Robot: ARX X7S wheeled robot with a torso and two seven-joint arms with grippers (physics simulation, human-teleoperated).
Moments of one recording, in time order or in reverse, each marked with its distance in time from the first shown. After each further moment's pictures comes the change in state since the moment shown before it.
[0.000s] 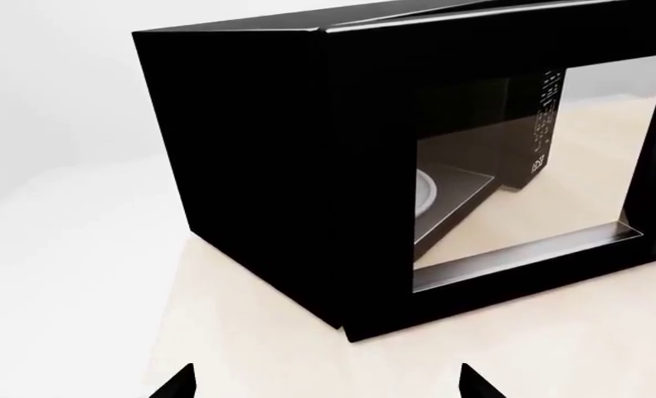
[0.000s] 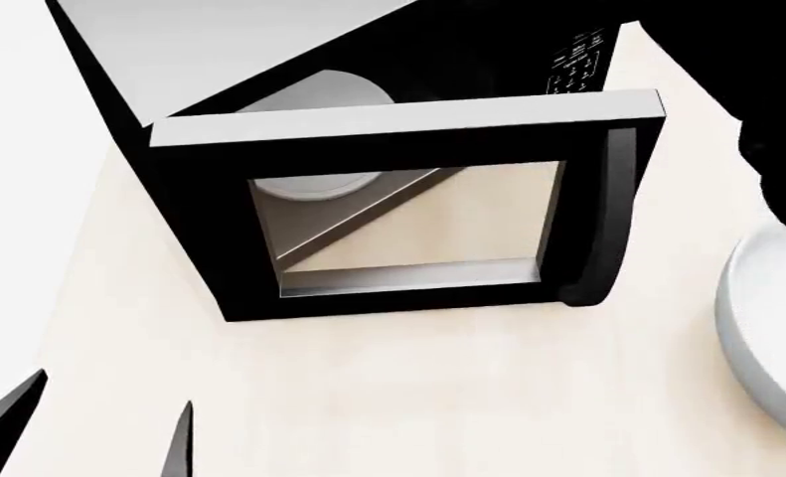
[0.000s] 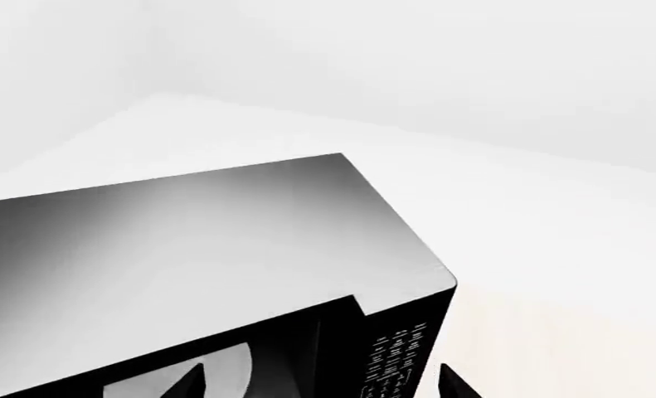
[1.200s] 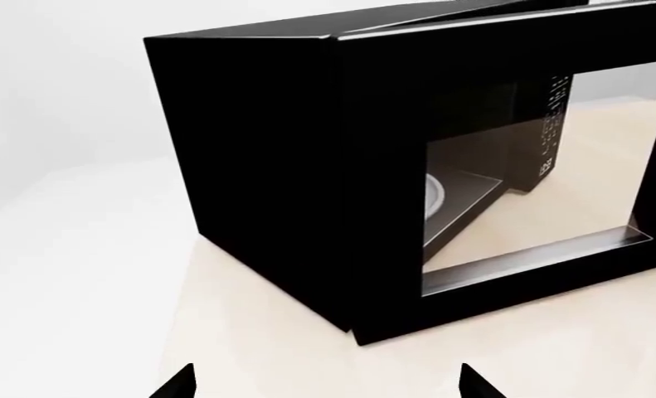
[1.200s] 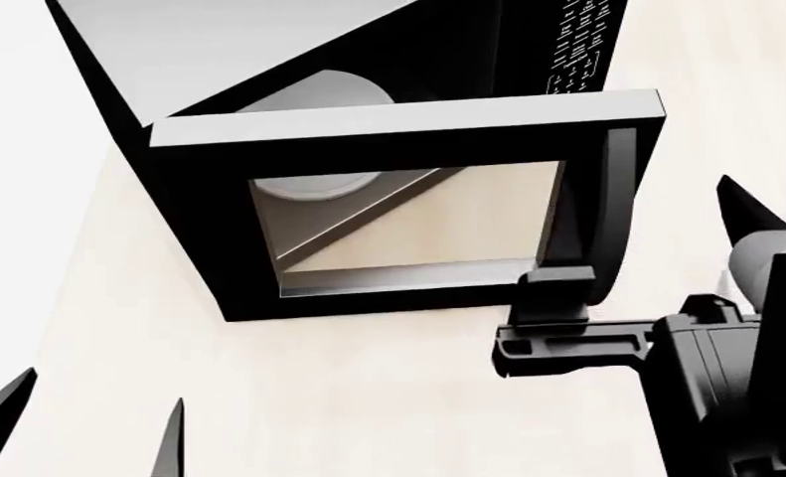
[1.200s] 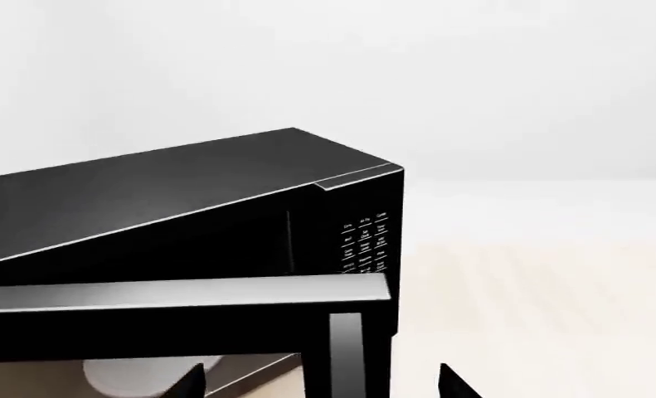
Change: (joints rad) left arm 0.010 0.007 -0.023 0.015 0.011 -0.010 0.012; right arm -1.043 -0.033 0.415 -0.696 -0.435 -0.415 -0.192
